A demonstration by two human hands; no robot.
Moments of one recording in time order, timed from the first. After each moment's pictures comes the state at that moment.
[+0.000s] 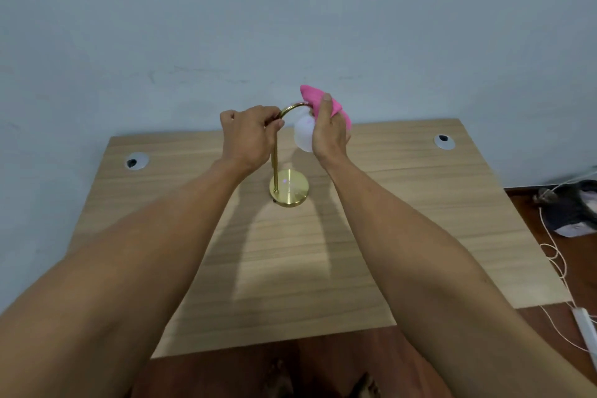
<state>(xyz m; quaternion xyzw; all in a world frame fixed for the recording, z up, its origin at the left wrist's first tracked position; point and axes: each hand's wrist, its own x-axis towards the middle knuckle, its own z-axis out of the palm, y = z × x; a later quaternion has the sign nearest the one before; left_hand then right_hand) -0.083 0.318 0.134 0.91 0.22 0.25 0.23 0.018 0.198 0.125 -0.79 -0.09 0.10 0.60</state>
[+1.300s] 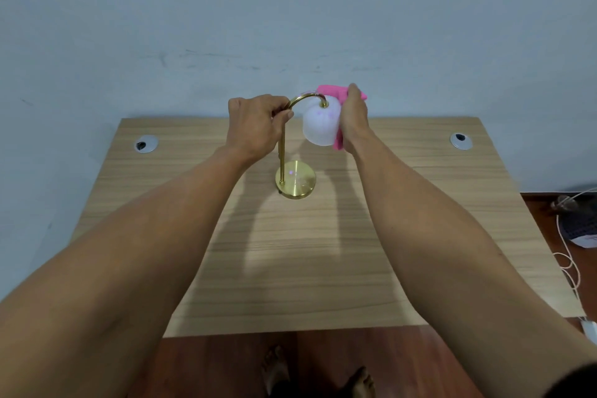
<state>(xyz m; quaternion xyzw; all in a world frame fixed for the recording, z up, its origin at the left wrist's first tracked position) -0.081 0.319 0.132 0.92 0.21 0.25 0.23 0.076 0.196 0.116 -0.72 -0.01 0.27 0.64</state>
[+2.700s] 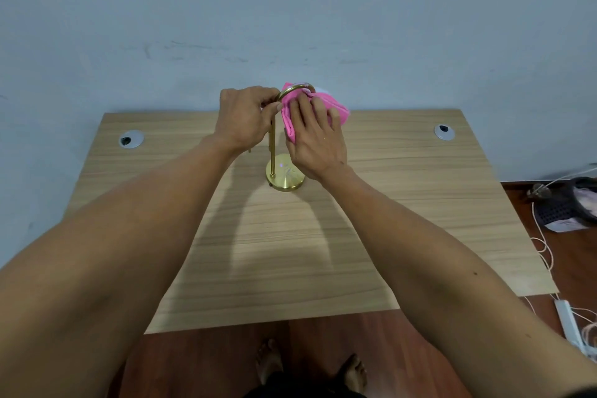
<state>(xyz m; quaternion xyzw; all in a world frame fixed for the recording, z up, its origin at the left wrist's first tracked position) -0.082 0.333 0.131 0.93 0.14 0.25 0.23 0.010 0.176 0.076 -0.87 -0.45 -0.20 0.03</state>
